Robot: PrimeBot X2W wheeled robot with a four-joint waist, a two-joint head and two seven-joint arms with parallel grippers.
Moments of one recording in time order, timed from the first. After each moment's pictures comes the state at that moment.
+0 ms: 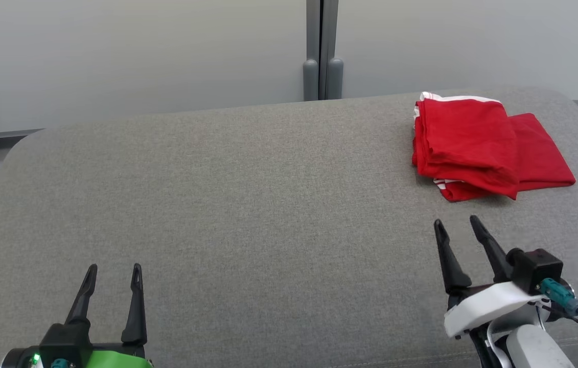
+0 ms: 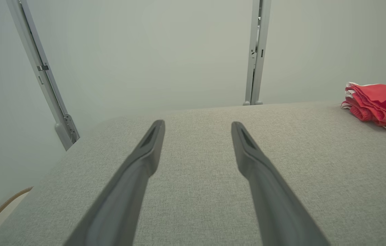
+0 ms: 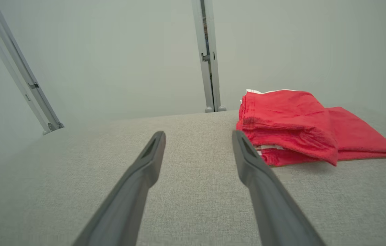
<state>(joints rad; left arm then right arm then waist) 0.07 0.09 0.02 0.13 -0.10 -0.10 -0.26 -0.12 -0.13 0.13 0.27 0.30 0.13 -0.26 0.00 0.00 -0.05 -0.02</state>
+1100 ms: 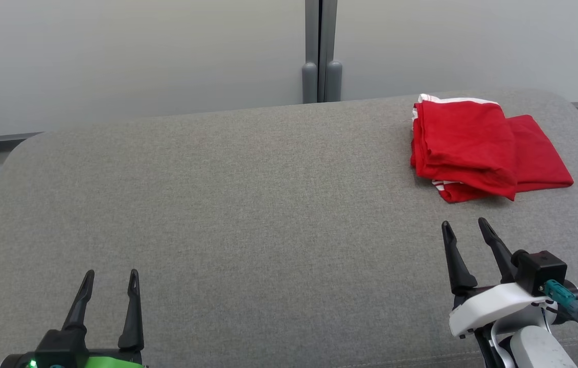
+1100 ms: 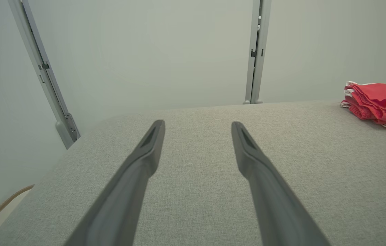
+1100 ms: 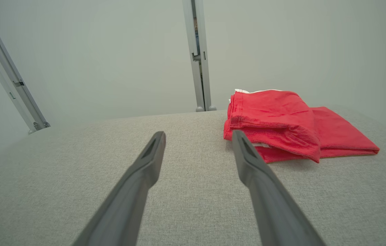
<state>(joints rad) 0.10 0.09 0.03 0.12 -0.10 -0.12 -0.26 -0.11 -0.12 0.10 0.29 0.26 0.13 -0.26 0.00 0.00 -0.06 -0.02</state>
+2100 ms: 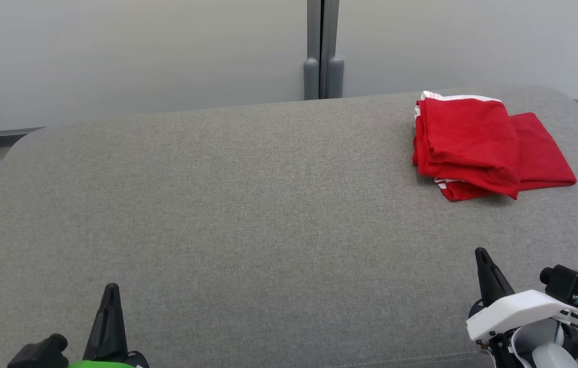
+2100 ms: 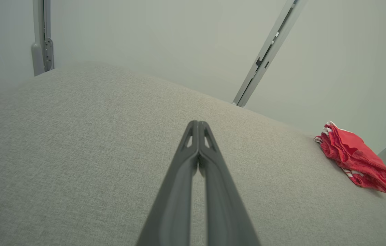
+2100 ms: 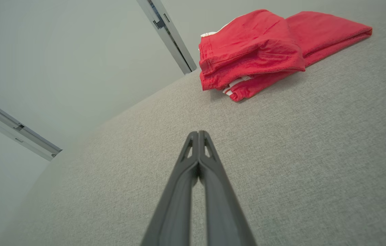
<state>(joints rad) 0.11 0.07 0.01 0.16 -0.47 -0.12 -0.22 -0.06 -0.09 0.02 0.32 0.59 0.13 -0.12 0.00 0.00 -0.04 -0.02</state>
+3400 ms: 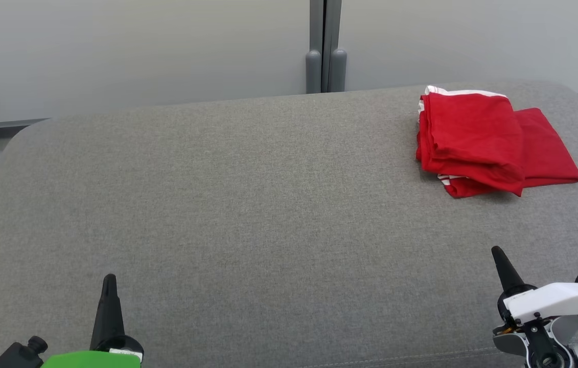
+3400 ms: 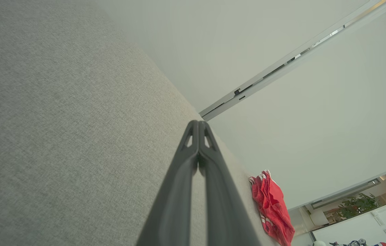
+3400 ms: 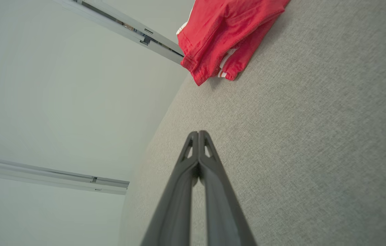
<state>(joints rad) 0.09 0.06 -0.01 0.12 -1.02 -0.12 -0.16 -0.07 -0.07 -0.11 0.28 1.07 0.13 0.09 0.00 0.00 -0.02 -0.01</state>
